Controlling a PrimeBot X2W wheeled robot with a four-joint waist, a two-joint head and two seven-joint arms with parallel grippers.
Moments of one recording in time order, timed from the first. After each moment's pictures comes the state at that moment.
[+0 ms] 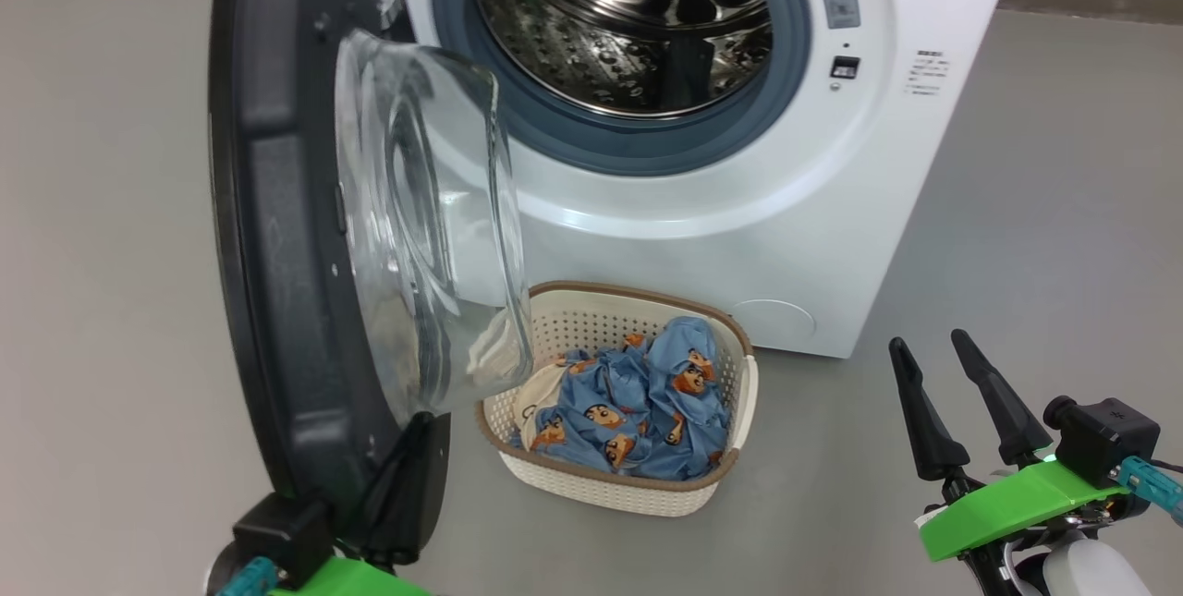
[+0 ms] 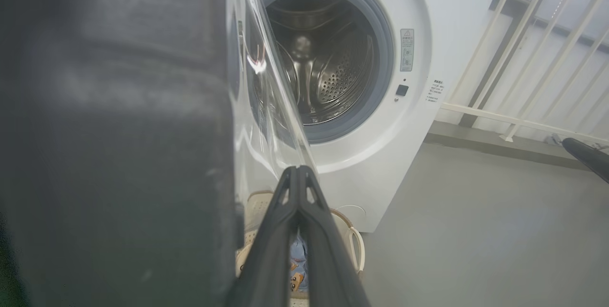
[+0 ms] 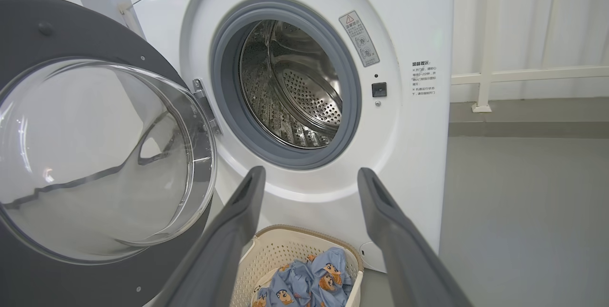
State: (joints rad) left arm -0.05 0.12 -0.34 0.06 -0.44 0.05 -0.20; right arm -0.14 -0.19 0.08 0.23 0.42 0.13 -0.25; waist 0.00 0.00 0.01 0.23
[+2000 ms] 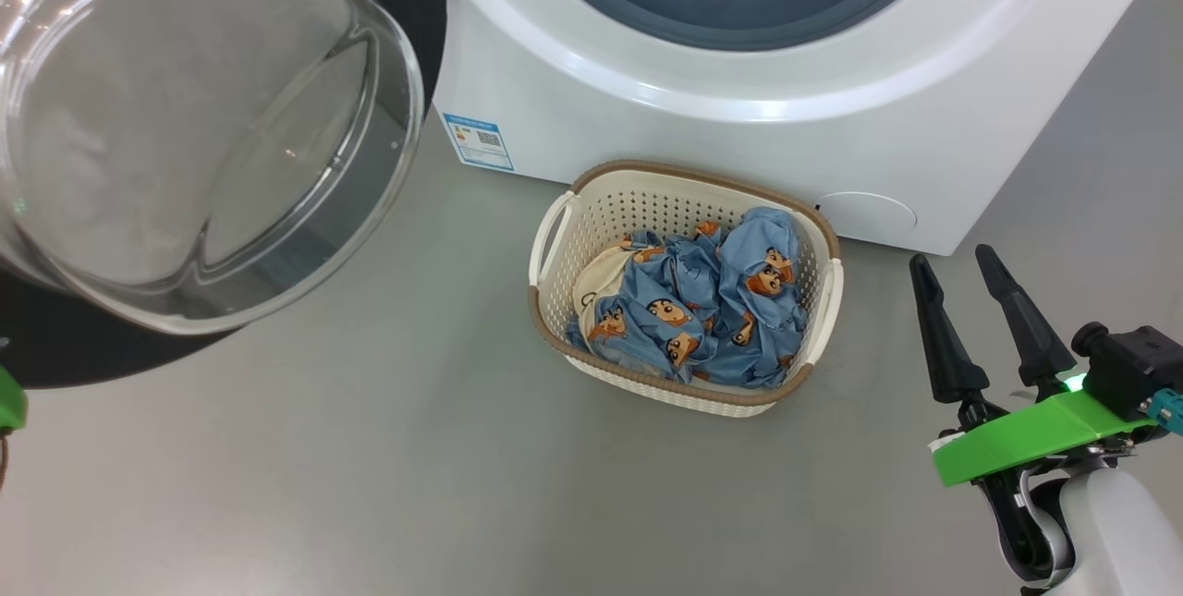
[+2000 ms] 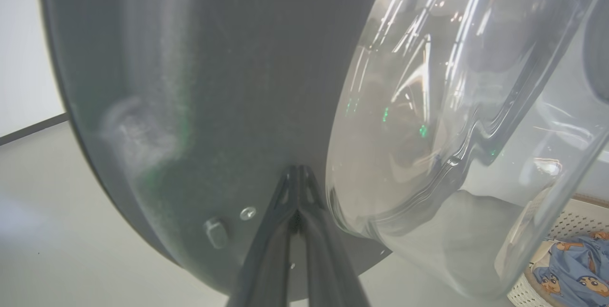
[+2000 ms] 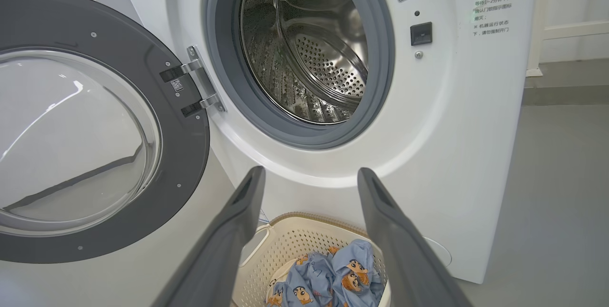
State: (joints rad) left arm -0.58 0.50 -0.10 0.69 -0.51 -0.01 -0.06; right arm -0.25 -0.20 0.06 0.21 0.42 0.13 -0.25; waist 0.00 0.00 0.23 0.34
